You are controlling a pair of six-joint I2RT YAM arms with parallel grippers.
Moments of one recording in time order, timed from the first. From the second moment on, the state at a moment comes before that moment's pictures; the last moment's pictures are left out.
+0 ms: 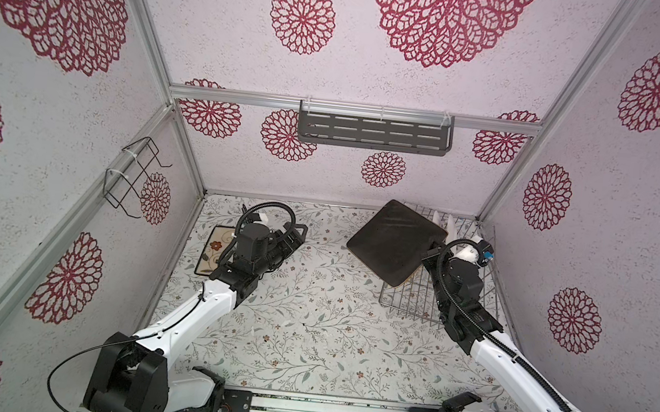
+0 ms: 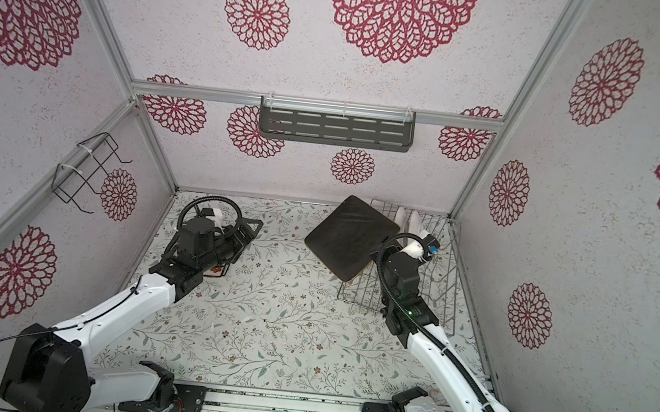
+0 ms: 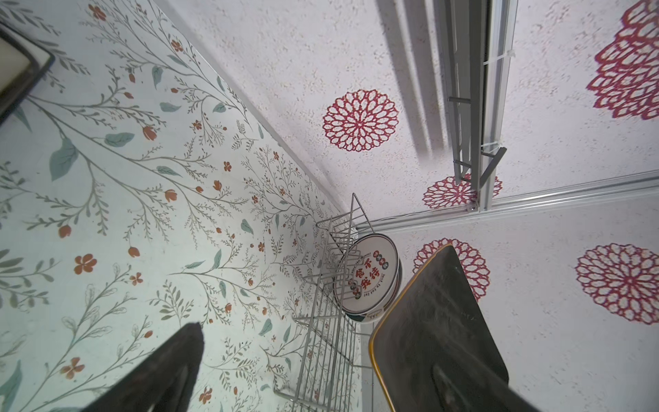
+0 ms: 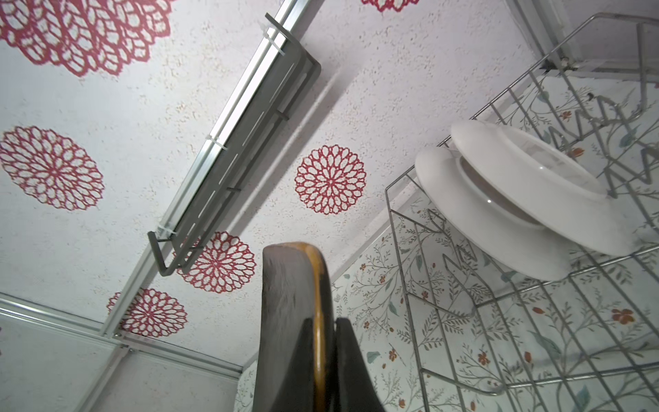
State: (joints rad) left arm -0.34 1.27 0.81 0.15 0.16 -1.14; right arm 0.45 1.02 0.74 0.22 0.42 0.99
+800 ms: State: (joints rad) left arm -0.46 1.54 0.76 0.66 0.27 -1.41; right arm 0.56 1.18 0.72 0.38 0.56 1.14
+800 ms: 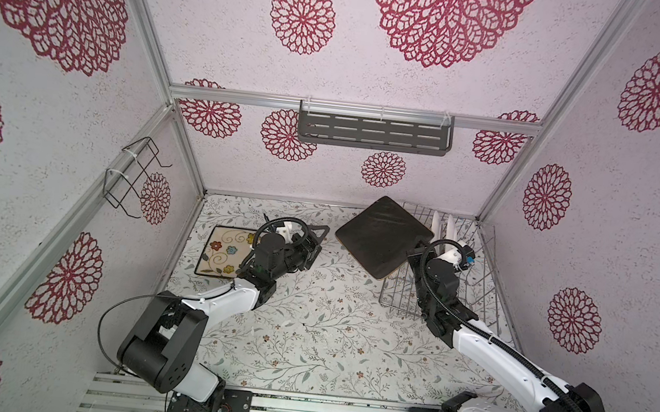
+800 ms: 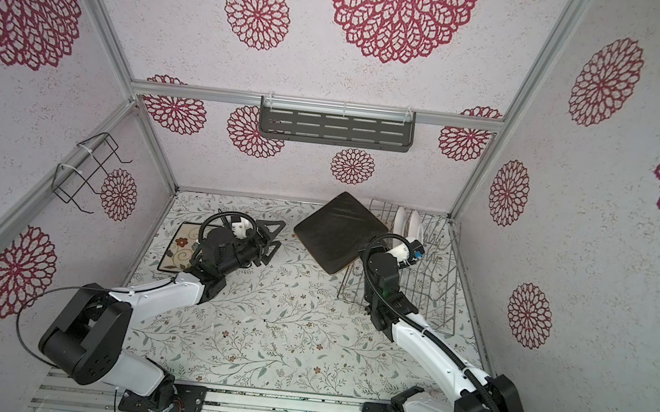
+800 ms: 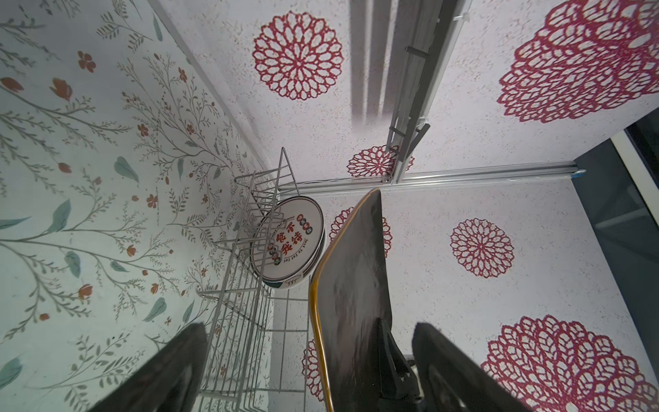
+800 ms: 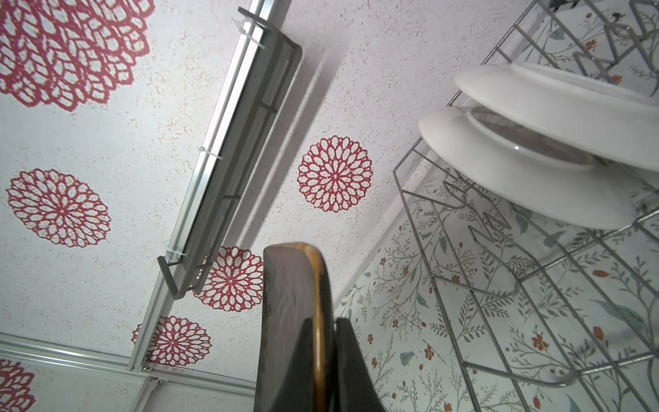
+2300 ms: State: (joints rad) left arm -0.61 1.69 0.89 0.82 0.21 -1.49; right arm 0.64 1.24 0.72 0.50 0.72 1.23
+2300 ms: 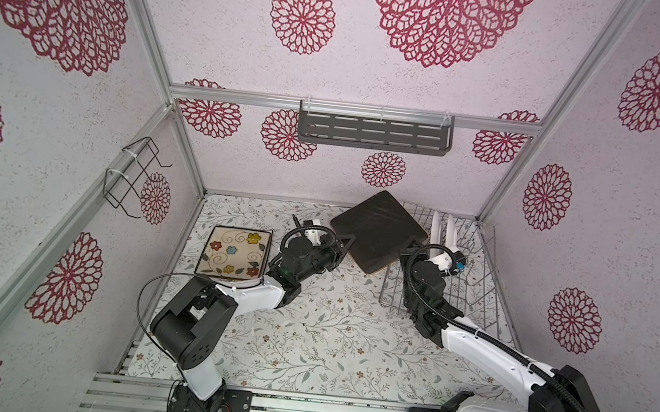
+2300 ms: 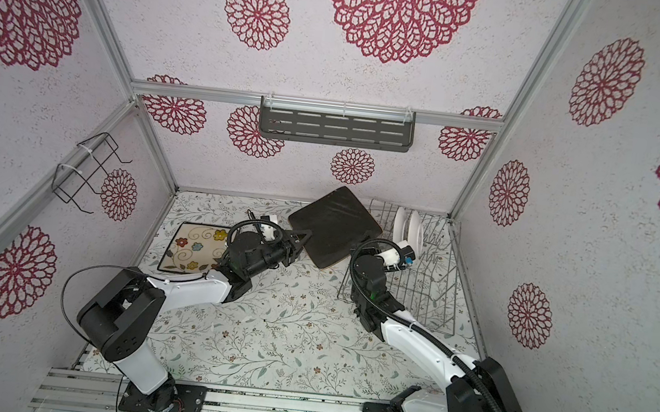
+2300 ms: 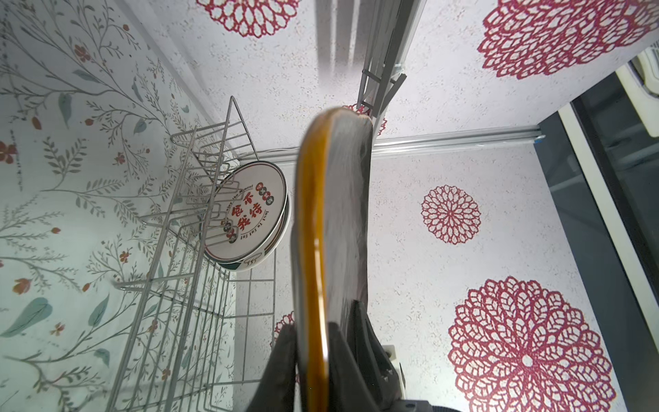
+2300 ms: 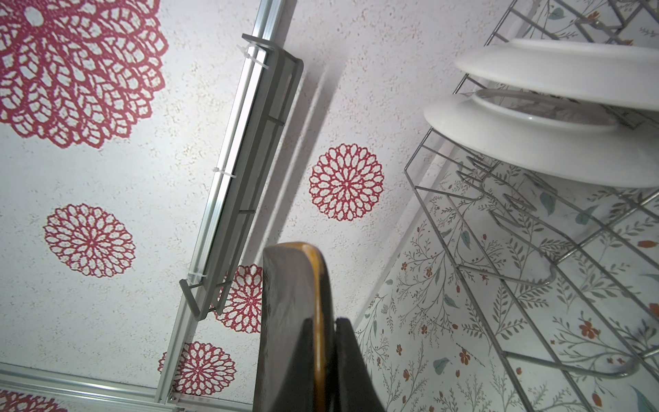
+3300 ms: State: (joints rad) left arm -0.54 1.66 0.86 0.66 0.22 -1.46; right arm 0.62 0.98 0.69 0.41 0.78 1.20
